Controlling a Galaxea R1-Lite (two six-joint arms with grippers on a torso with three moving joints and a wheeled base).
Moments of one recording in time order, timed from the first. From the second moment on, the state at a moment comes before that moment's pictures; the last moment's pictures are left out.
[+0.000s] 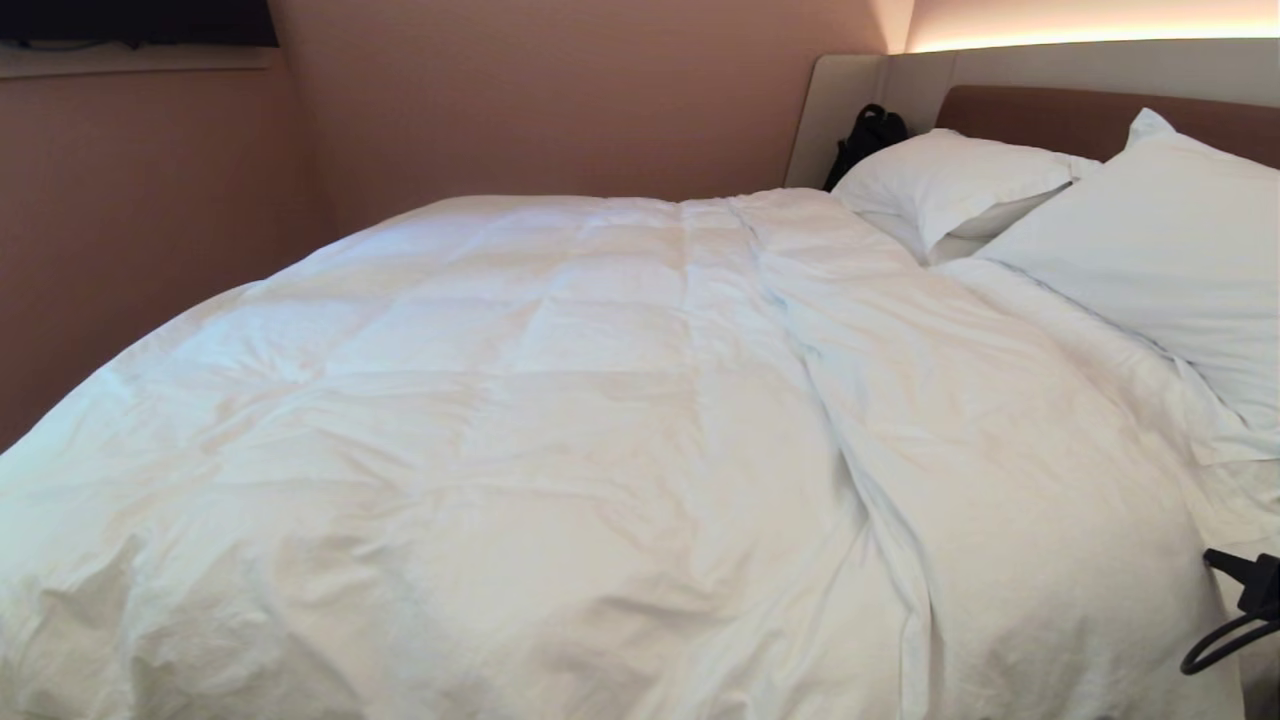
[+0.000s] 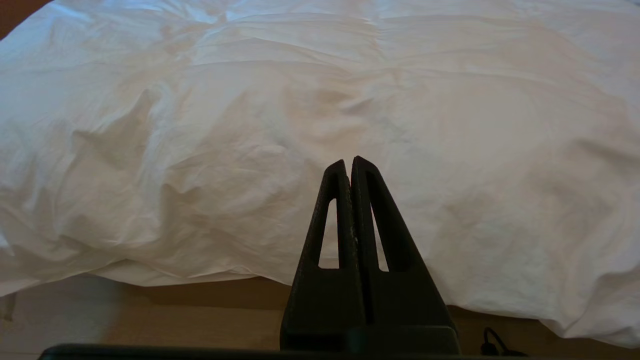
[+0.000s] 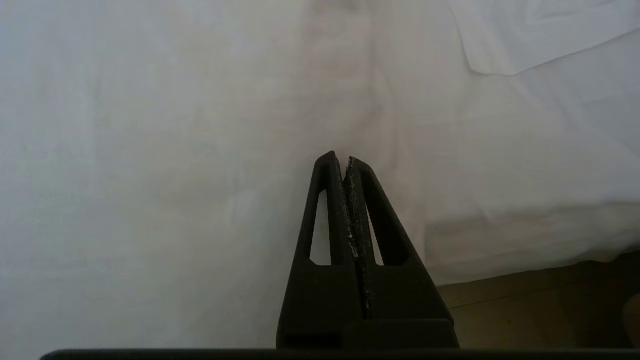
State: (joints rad) left arm 0.01 0.00 0.00 0.00 -0.01 -0.02; right arm -0.77 1.87 -0.34 -1.04 0.63 -0.06
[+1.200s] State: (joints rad) left arm 0.01 0.00 0.00 0.00 -0.01 -0.02; right arm -0.76 1.88 -0.29 -1.04 0.71 -0.08
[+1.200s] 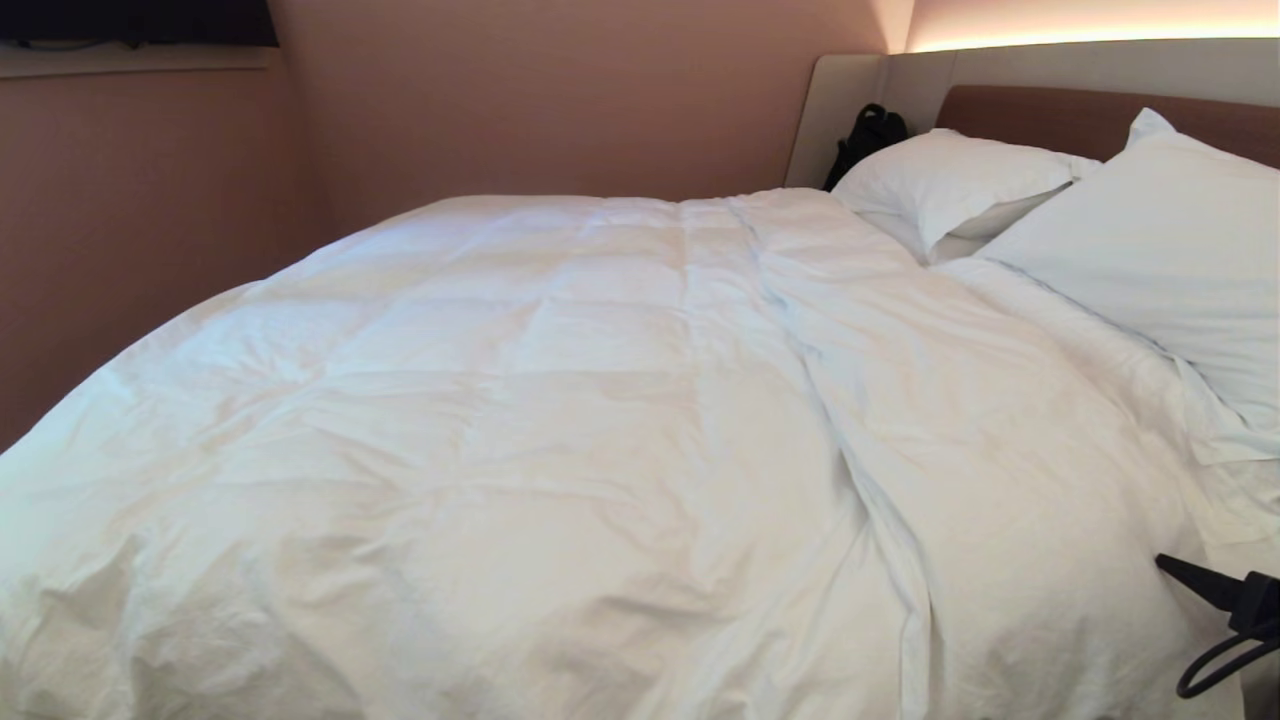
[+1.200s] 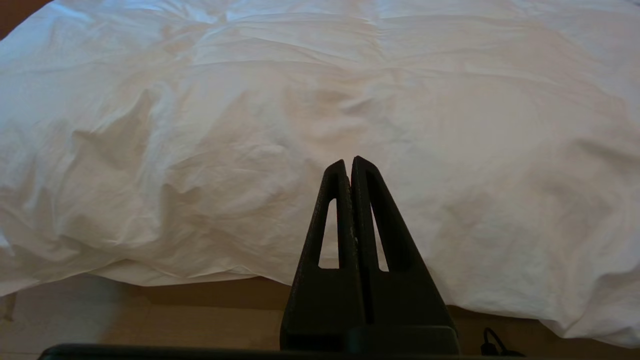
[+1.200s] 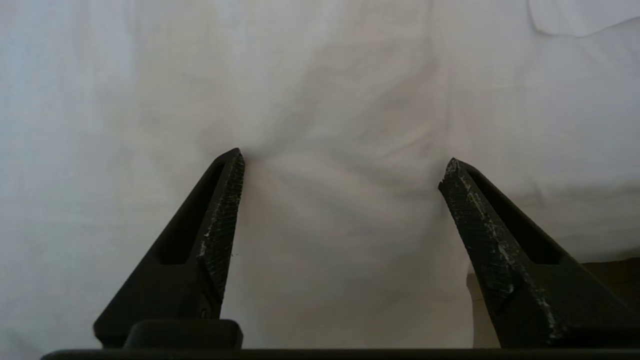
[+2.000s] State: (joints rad) left arm 0.01 0.00 0.00 0.00 -0.01 -0.02; right arm -0.72 1.94 -0.28 -1.05 0.70 -0.15
